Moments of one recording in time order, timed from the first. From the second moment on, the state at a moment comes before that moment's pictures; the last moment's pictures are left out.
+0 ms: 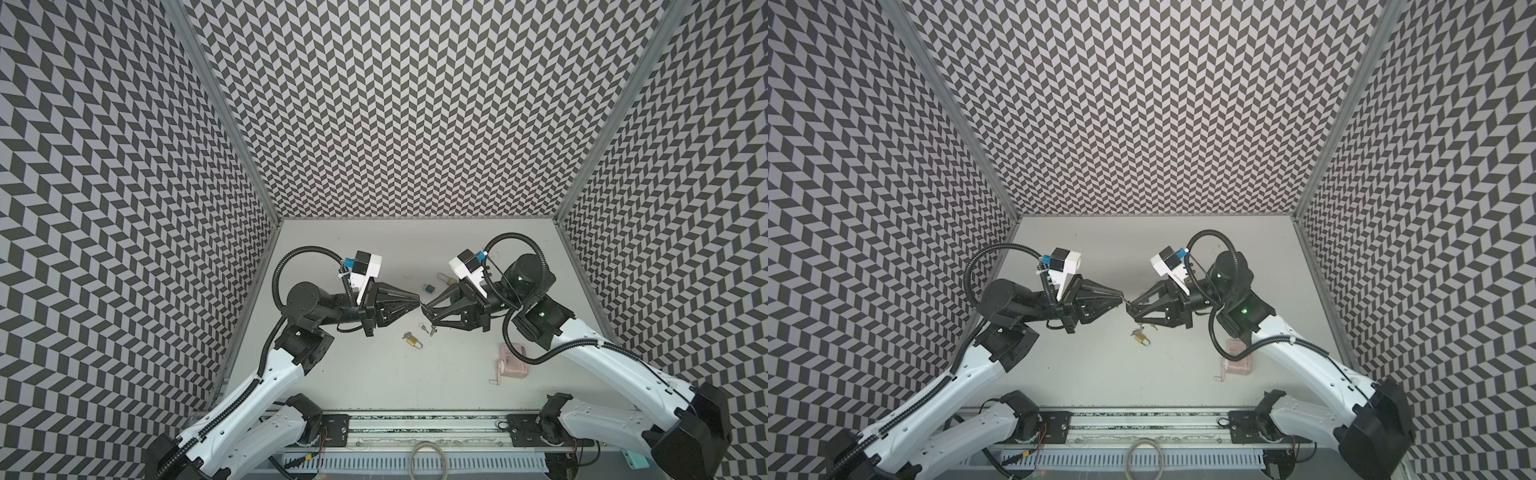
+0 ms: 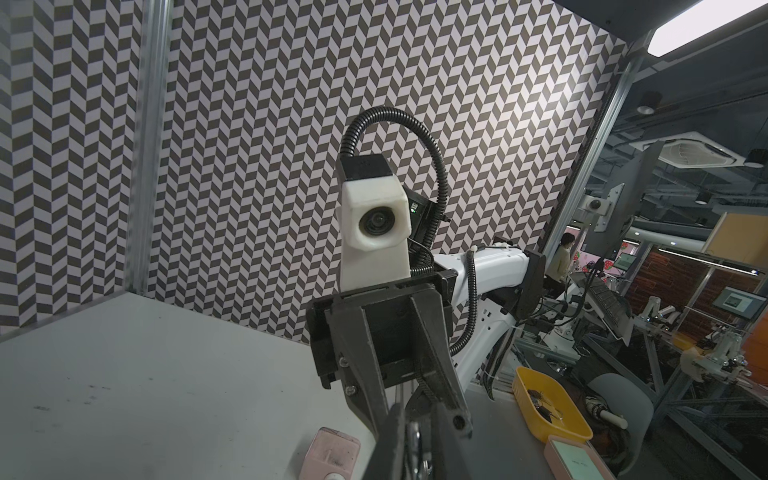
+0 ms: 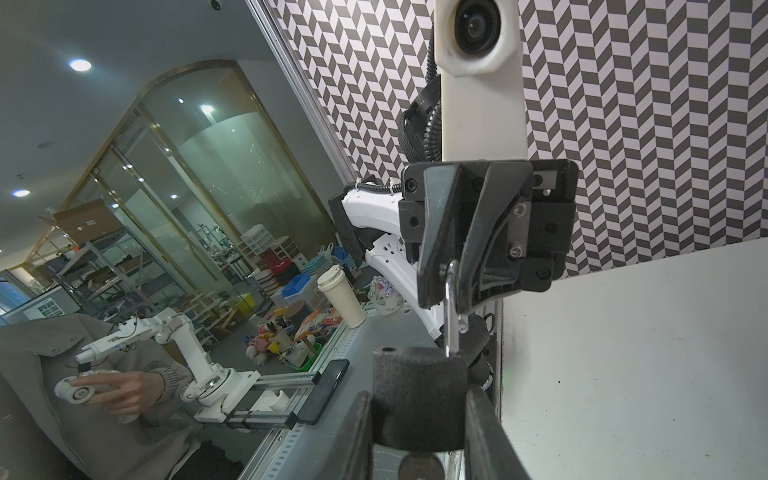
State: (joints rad) left arm -0.58 0.89 0.74 0.51 0.96 -0.62; right arm 0.66 1.14 0.91 0.35 -1.21 0.54
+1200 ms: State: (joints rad) left arm -0.67 0.94 0.74 0.89 0.68 -0.94; right arm 0.95 1.03 0.79 0.69 -0.32 0.32
